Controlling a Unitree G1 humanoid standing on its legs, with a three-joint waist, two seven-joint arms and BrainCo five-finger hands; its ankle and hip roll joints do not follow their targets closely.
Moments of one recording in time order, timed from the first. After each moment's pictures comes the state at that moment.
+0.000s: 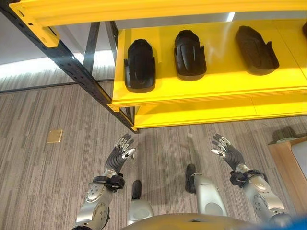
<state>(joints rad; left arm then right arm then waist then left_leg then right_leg) 0.25 0.37 -0.17 0.19 -0.69 -0.21 -0.14 0.12 -0.47 0.26 0.31 0.66 -0.15 0.17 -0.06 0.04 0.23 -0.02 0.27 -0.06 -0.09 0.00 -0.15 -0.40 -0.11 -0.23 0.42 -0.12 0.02</state>
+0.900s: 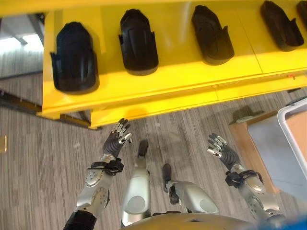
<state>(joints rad) 0.13 0.41 -0.15 0.15 -0.74 -0.24 -0.10 0.12 -0.43 0.31 0.27 0.65 -0.18 0.15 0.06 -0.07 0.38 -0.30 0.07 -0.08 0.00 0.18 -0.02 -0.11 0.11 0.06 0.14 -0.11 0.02</state>
